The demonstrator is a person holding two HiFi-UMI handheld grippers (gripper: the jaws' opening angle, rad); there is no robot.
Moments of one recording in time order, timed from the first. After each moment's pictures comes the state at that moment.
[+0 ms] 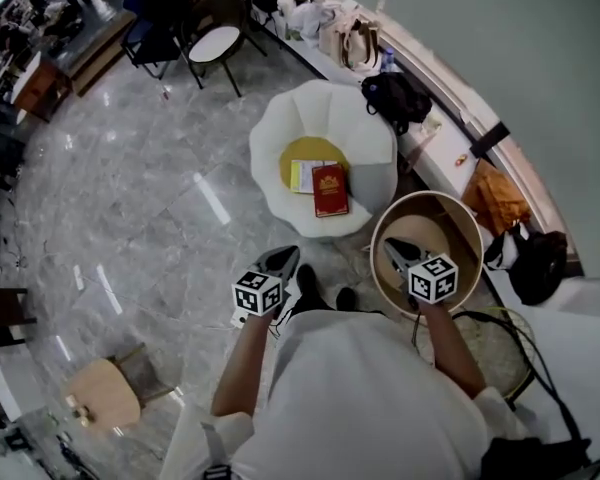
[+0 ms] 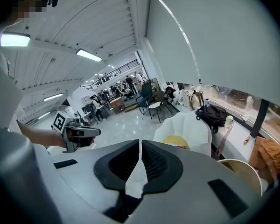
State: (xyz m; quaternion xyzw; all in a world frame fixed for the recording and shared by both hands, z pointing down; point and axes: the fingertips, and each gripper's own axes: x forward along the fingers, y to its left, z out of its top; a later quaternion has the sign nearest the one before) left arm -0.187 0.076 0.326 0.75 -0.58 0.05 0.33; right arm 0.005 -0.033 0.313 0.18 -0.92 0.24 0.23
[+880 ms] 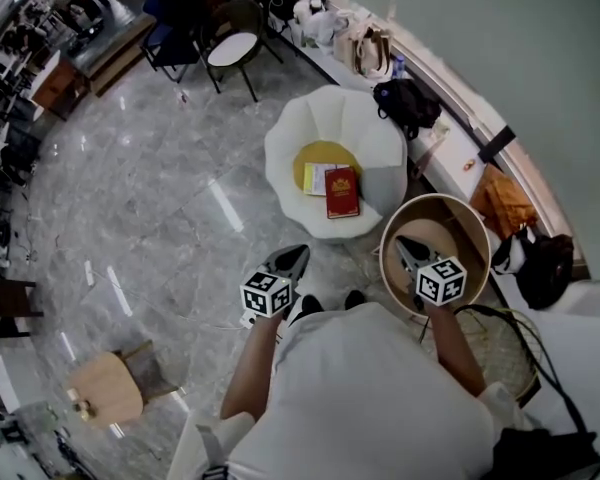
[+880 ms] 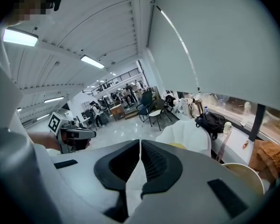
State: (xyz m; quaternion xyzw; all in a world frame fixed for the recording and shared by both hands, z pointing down) left arm -0.177 0.110 0.287 0.75 -0.59 0.04 0.30; right arm 0.011 -0.007 0.286 0.20 -0.94 0.22 0.19
